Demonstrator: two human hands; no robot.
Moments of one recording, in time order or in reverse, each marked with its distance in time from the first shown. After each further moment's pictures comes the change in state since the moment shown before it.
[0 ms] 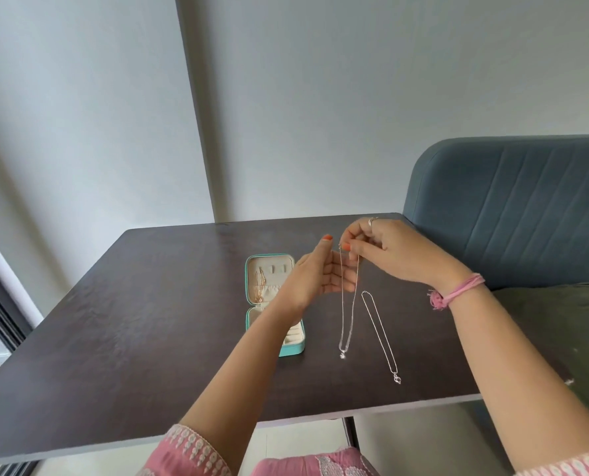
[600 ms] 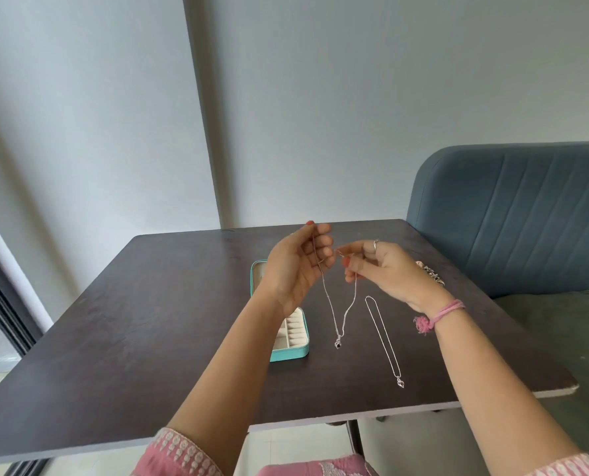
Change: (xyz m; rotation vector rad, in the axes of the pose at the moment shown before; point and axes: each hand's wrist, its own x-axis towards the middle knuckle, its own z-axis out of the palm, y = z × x) left_hand -0.017 0.035 -0.011 -0.536 0.085 0.083; right_hand -0.003 0.028 0.036 0.543 0.073 0.075
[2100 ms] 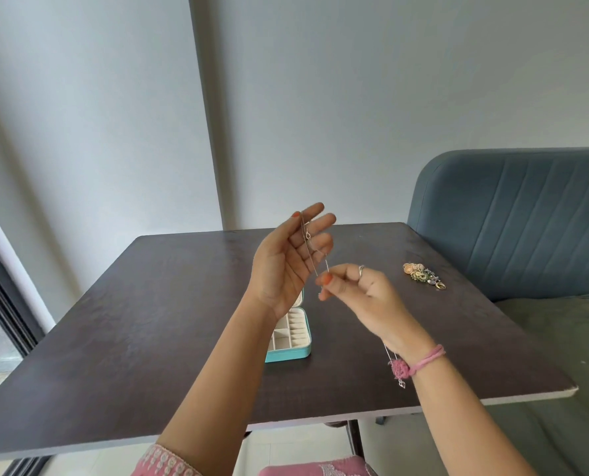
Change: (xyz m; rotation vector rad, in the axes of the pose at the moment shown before) left_hand -0.025 0.019 -0.001 -0.123 -0.128 0.125; right_hand -0.038 -0.026 0.057 0.188 0.070 -0.094
